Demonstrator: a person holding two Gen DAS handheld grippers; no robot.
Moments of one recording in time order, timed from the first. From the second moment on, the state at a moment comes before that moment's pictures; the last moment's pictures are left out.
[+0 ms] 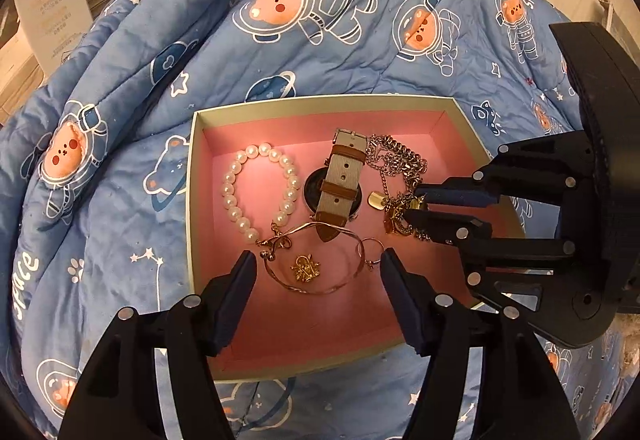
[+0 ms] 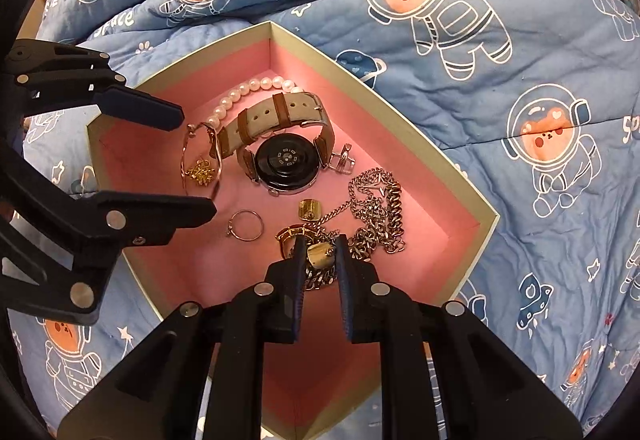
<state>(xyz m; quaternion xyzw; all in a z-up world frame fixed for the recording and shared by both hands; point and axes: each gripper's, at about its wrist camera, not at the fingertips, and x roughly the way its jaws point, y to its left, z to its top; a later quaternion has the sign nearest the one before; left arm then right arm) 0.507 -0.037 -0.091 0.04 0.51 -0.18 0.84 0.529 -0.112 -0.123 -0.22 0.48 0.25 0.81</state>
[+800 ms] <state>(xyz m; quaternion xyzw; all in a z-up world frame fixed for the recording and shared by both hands) 0.461 0.009 -0.045 -0.06 0.38 -0.13 0.91 0.504 -0.160 -0.075 -0.11 0.39 0.22 0.89</state>
